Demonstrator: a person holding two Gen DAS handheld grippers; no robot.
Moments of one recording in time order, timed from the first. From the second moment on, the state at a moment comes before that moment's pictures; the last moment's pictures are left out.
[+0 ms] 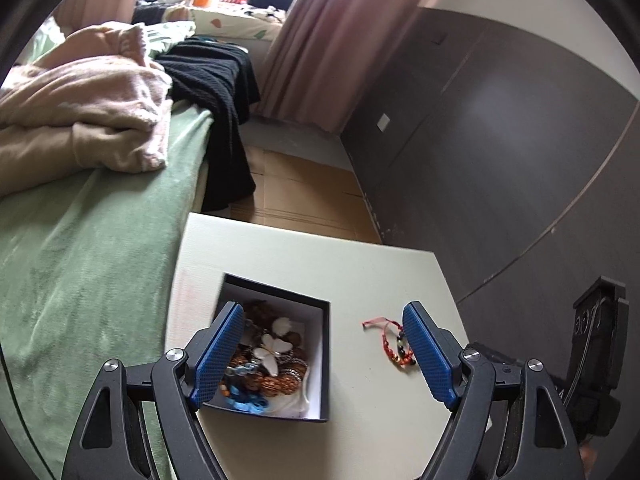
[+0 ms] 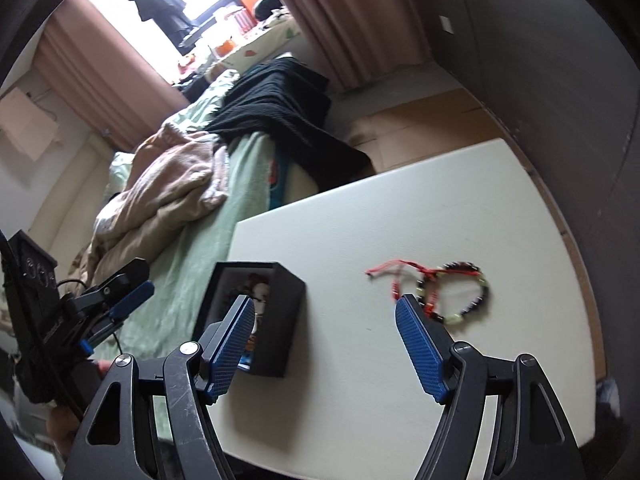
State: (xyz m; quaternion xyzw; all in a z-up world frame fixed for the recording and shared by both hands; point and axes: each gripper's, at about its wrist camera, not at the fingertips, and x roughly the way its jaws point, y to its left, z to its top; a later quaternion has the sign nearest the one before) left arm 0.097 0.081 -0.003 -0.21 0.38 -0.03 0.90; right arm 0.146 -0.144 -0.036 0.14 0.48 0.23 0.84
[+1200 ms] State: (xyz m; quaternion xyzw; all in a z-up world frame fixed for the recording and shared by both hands) left arm 0.184 -0.065 -0.100 -0.08 0.51 -0.05 0.86; right arm 0.178 -0.259 -0.064 0.22 0.53 0.11 0.81
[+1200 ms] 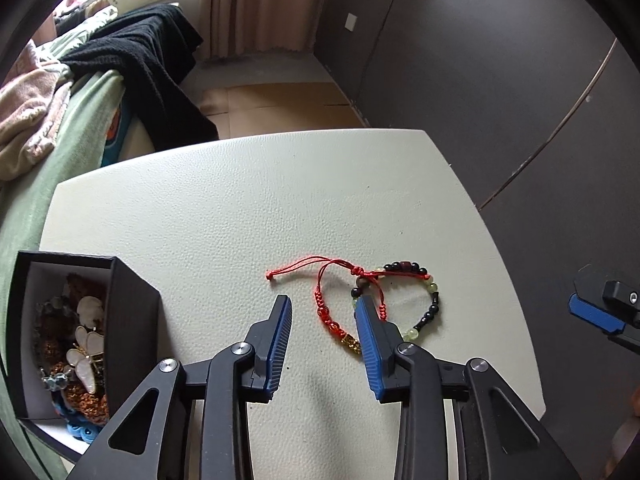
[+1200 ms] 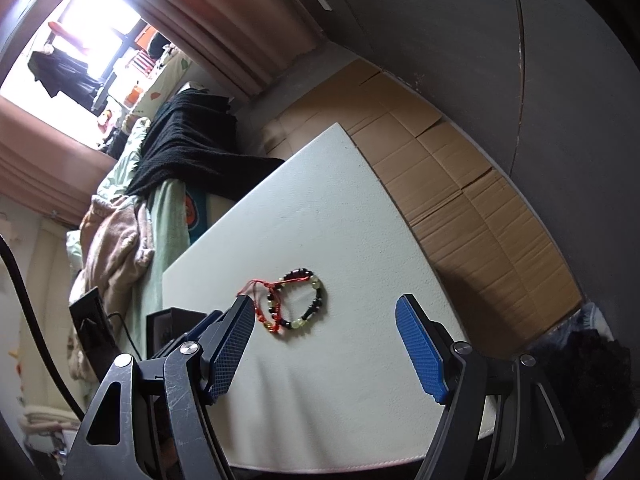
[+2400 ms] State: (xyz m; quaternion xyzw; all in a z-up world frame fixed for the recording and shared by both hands) left arm 0.176 -0.013 -0.061 -0.15 0.46 -0.08 0.87; right arm 0.224 -0.186 -0.113 0.08 0.58 0.11 0.80
